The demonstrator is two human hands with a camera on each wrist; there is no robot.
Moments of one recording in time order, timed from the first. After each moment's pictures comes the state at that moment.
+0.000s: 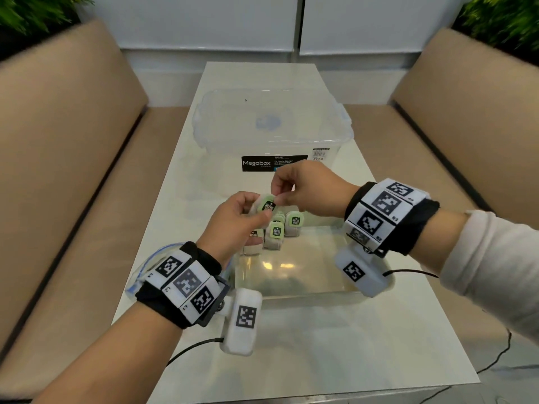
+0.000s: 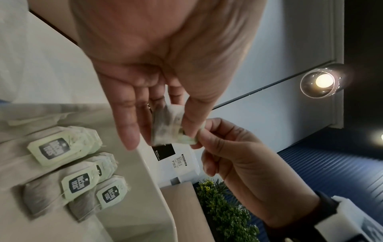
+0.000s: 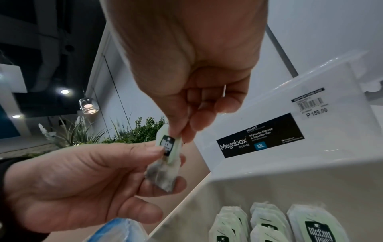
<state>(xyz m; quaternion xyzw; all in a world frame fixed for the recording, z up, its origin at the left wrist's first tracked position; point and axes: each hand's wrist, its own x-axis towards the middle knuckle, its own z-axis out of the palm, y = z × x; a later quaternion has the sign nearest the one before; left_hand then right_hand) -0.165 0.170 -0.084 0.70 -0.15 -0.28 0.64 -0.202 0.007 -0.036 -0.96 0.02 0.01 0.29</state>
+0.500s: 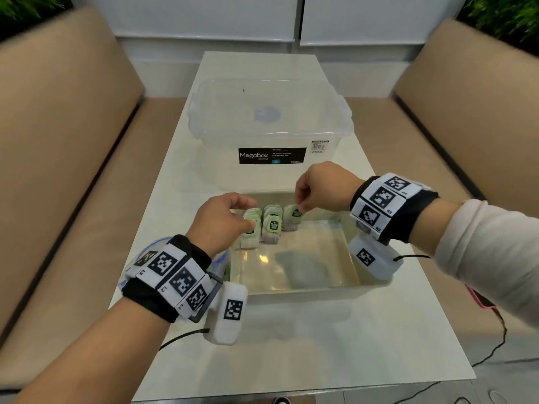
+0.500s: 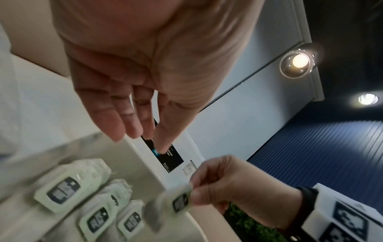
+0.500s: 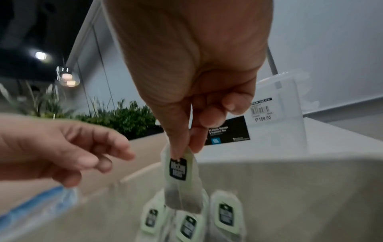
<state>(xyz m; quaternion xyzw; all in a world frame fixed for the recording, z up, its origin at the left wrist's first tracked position) -0.154 0.178 -0.092 0.83 -0.19 -0.20 0.48 -0.202 -0.023 -0.055 -0.98 0.09 0.10 0.14</state>
